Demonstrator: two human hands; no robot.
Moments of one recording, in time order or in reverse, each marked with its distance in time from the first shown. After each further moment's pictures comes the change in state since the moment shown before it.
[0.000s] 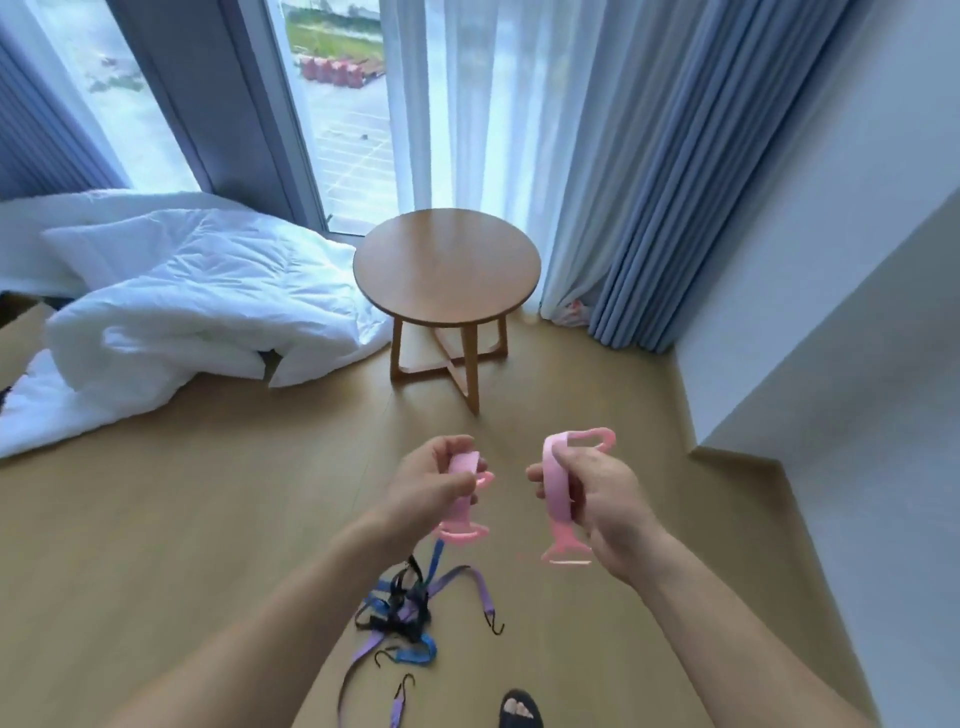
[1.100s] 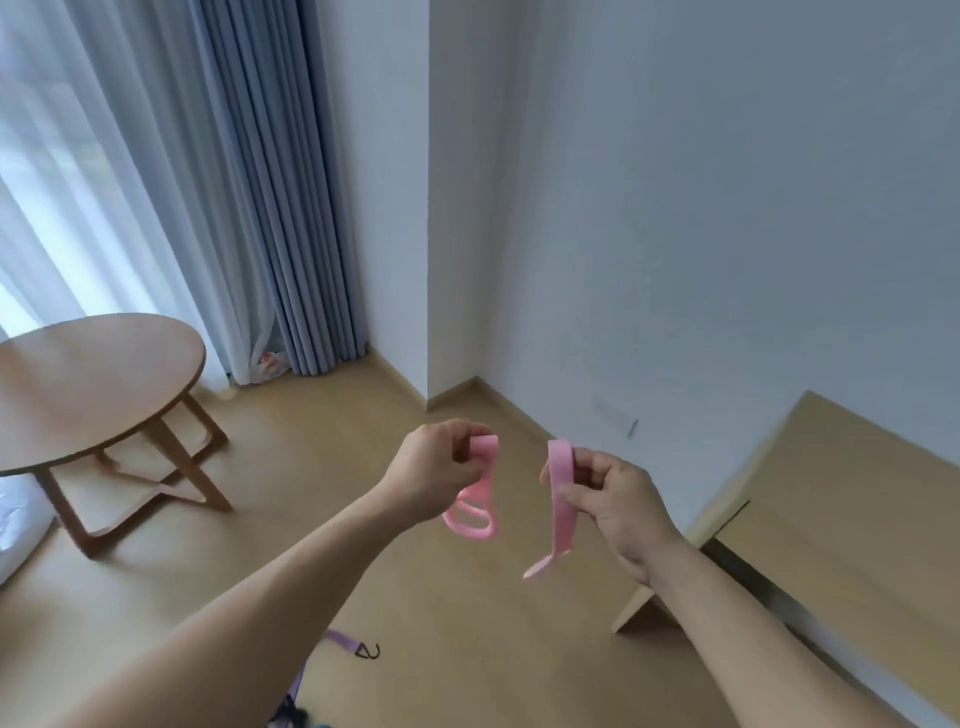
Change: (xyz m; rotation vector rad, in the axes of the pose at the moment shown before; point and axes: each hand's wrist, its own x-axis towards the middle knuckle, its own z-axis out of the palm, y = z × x) left_hand -0.142 0.011 0.188 0.743 -0.671 0.645; right_hand -0.316 0.106 -0.084 -0.018 0.829 -0.282
